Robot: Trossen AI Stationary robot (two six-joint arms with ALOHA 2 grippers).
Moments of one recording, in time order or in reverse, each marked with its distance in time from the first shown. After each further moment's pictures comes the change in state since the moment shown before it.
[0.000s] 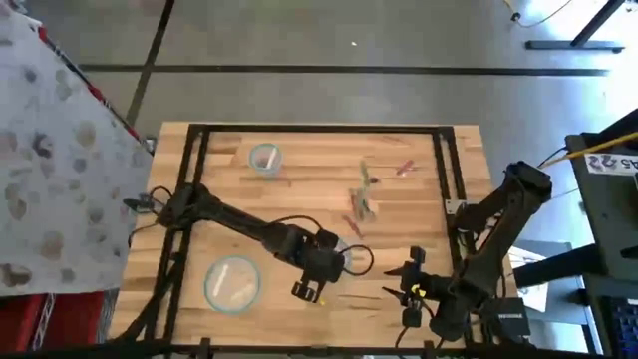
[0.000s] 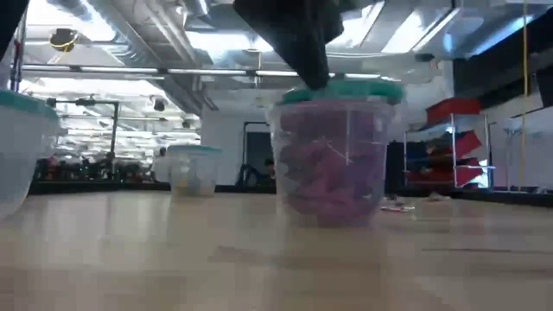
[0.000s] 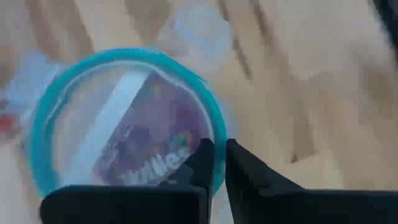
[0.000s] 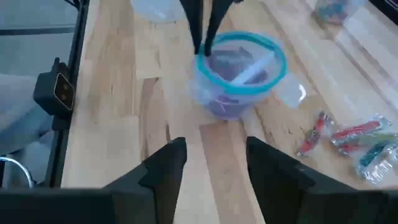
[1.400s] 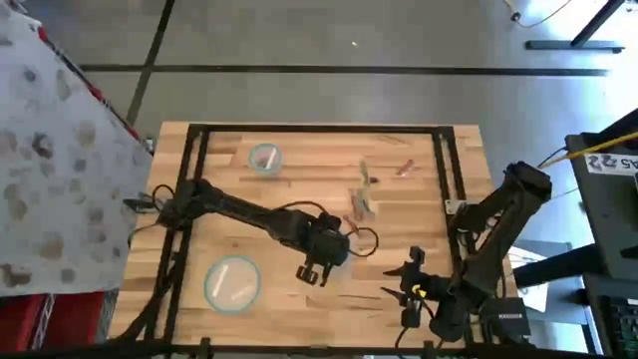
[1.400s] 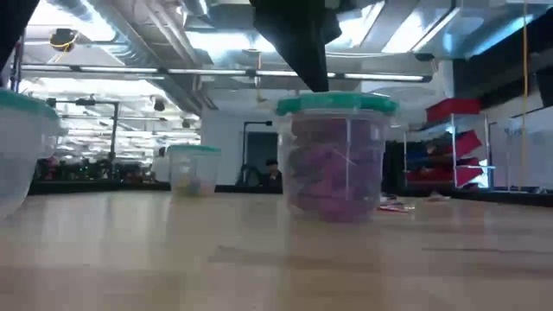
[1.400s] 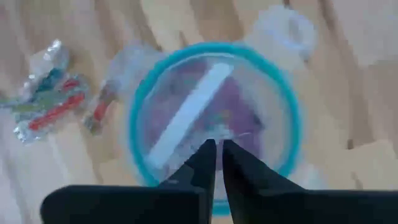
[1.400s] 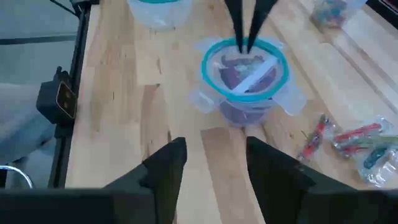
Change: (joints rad) left arm 0.103 0.003 0.082 -0.106 -0.099 0.043; right arm 0.000 0.003 0.000 0.023 0.018 0.007
